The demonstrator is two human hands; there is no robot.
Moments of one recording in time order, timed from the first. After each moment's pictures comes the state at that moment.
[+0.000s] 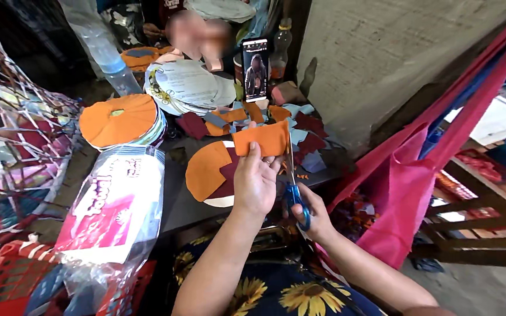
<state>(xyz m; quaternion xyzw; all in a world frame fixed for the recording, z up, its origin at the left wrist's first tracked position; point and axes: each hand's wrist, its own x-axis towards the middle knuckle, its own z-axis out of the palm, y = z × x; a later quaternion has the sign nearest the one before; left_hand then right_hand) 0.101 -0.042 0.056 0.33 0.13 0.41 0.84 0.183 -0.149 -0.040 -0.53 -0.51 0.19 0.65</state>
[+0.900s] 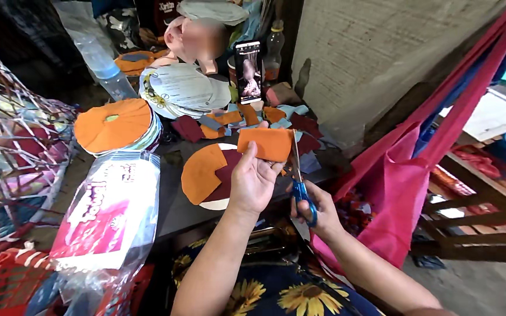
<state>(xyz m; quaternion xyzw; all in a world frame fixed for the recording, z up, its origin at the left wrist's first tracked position) 0.106 -0.035 0.050 0.31 0.06 0.34 0.88 0.200 -0.161 -0.036 -0.53 -0.48 0.21 0.66</state>
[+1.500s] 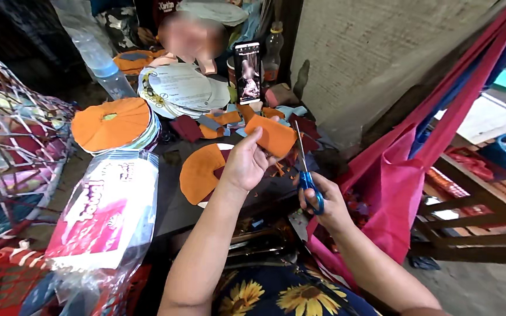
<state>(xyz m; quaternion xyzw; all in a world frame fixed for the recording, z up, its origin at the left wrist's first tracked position) 0.117 -0.001 0.065 0.45 0.14 0.22 0.85 0.221 -0.162 -0.028 -0.53 -0.45 0.23 0.68</state>
